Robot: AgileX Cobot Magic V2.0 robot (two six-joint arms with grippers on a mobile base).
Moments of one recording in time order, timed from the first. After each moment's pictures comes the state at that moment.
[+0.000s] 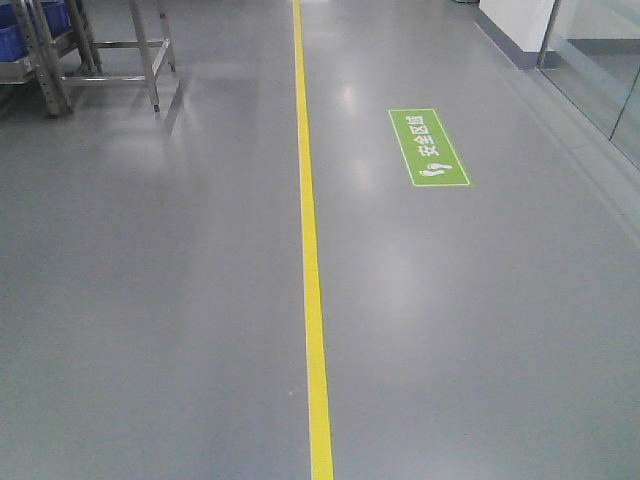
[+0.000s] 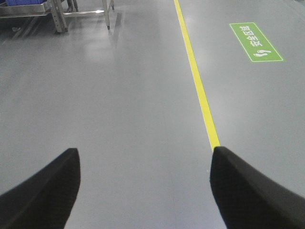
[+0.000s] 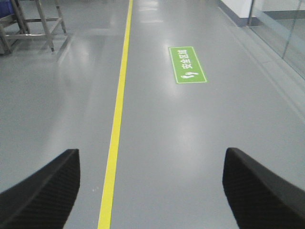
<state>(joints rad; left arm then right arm) -0.03 0.31 -0.58 0.13 0.78 -0.08 0.01 0.19 -0.42 0.01 0.64 0.01</state>
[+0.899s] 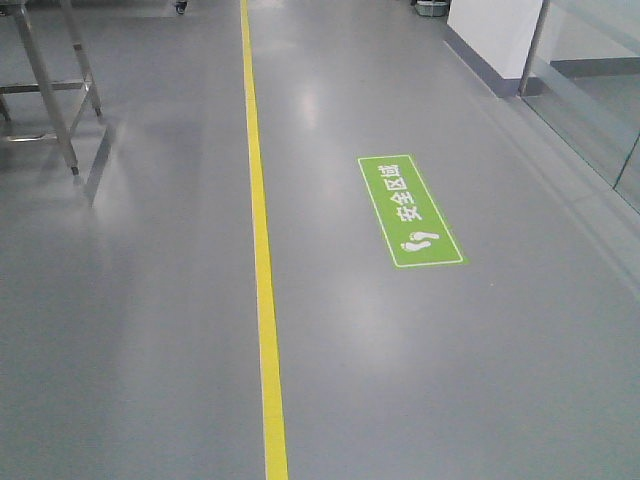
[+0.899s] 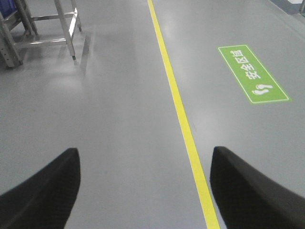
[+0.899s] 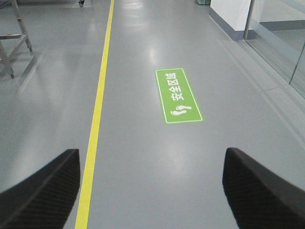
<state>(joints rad) -0.03 0.31 -0.58 0.13 0.79 -0.08 0.02 0.19 -0.42 0.01 0.64 0.01</state>
